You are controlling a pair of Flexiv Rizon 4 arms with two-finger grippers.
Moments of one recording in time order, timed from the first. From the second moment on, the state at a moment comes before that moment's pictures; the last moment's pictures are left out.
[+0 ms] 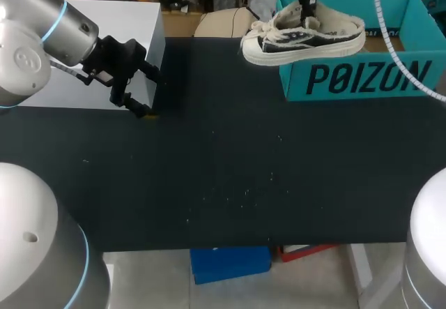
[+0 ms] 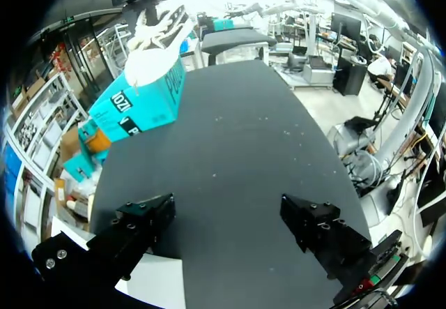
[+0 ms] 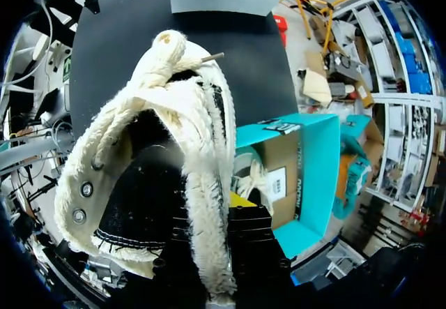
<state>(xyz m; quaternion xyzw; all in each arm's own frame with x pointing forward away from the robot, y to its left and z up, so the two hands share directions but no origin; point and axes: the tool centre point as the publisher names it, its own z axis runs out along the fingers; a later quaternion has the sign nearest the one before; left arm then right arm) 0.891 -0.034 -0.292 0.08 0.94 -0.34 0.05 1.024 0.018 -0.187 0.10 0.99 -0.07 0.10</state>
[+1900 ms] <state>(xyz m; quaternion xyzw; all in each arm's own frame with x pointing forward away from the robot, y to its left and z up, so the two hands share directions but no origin) 0.891 -0.034 -0.292 0.08 0.94 -0.34 0.05 1.252 -0.163 -0.333 -0.01 1.00 0.05 0.04</state>
